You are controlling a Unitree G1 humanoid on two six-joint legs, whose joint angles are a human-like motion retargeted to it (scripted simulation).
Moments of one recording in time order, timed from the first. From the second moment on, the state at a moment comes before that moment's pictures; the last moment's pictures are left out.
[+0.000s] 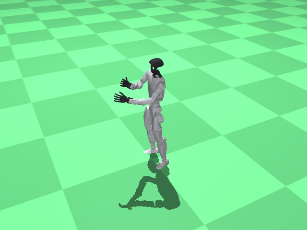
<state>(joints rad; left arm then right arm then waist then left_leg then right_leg) -0.75 0.27 -0.57 0.62 -0.18 -0.28 0.34 -0.68 -0.26 0.55 0.01 0.47 -0.31 -0.41 0.07 -0.13 0.05 0.19 0.05 0.54 0.00 -0.18 -0.14 0.06 -0.17 -0.24 0.09 -0.03 0.26</state>
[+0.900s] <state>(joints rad) -0.86 0.34 -0.64 0.56 -0.12 -0.32 0.31 -0.92 -0.36 0.42 -0.37 0.45 -0.40 -0.41 0.05 -0.08 0.02 0.18 0.03 0.51 0.00 -0.18 -0.14 0.06 -0.19 -0.26 0.08 -0.04 0.26</state>
